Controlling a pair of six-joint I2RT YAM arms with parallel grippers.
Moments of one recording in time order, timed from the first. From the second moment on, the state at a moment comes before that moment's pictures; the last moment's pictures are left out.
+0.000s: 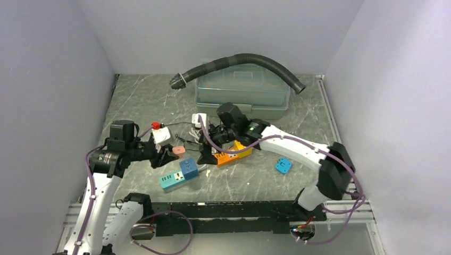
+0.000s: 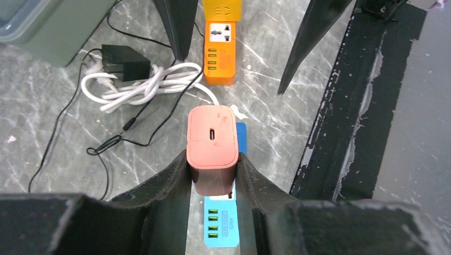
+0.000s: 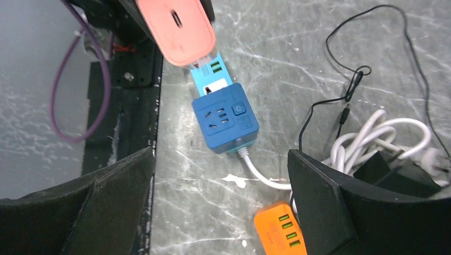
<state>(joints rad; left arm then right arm) -0.12 0.74 0.91 -0.97 0.89 0.66 0.91 1.51 1.23 -0.32 -0.64 -0.24</state>
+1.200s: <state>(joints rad) -0.08 0.65 0.95 -1.10 0.78 0.67 1.04 1.88 1.21 0.02 -0.68 -0.43</state>
